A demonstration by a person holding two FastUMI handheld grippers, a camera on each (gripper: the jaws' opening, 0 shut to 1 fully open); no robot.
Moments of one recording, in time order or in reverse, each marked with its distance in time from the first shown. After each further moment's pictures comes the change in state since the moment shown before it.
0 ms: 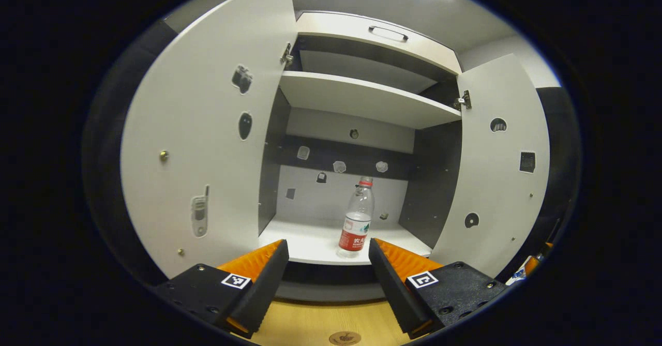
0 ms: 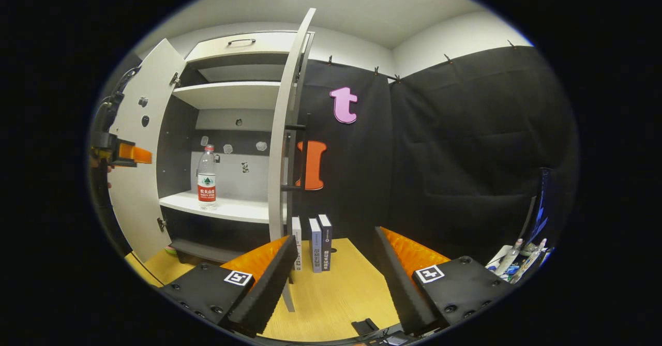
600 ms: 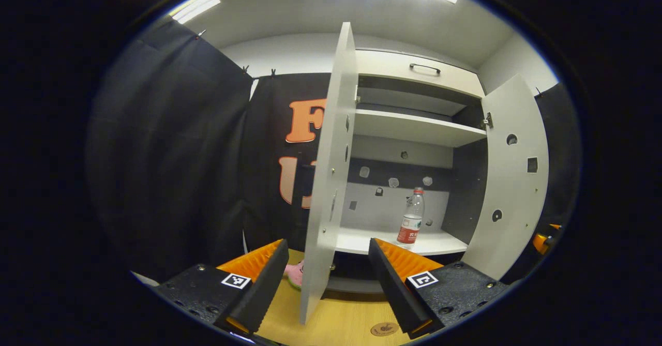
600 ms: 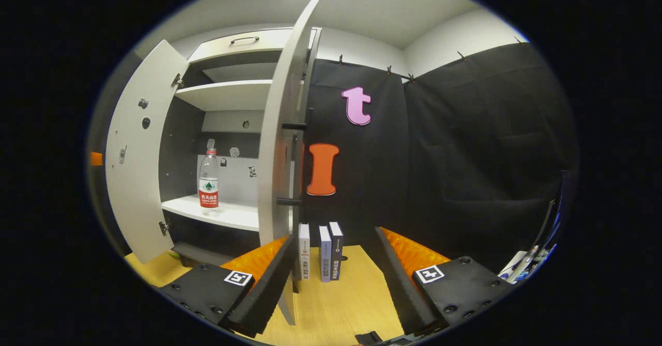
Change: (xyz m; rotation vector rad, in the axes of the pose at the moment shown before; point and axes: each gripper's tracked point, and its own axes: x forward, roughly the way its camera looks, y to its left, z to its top) left arm -0.128 0.107 0.017 0.011 -0.143 0.233; right arm 0.064 0.001 0.000 0.017 0.003 0.071
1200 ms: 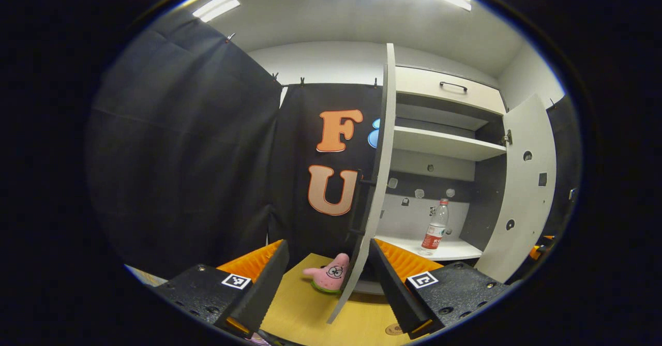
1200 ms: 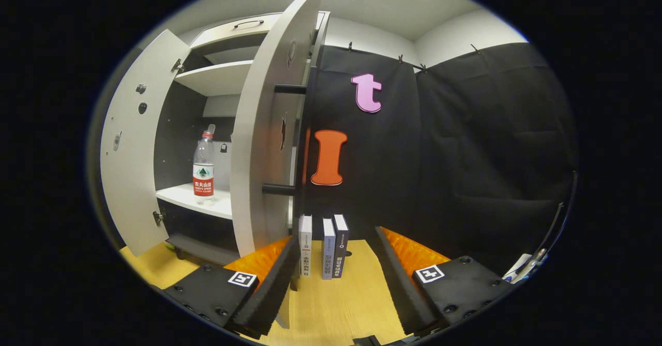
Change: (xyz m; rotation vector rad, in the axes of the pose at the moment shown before) left arm -0.024 0.071 0.021 -0.023 -0.028 0.104; right arm 0.038 0.013 -0.017 -0.048 0.038 0.036
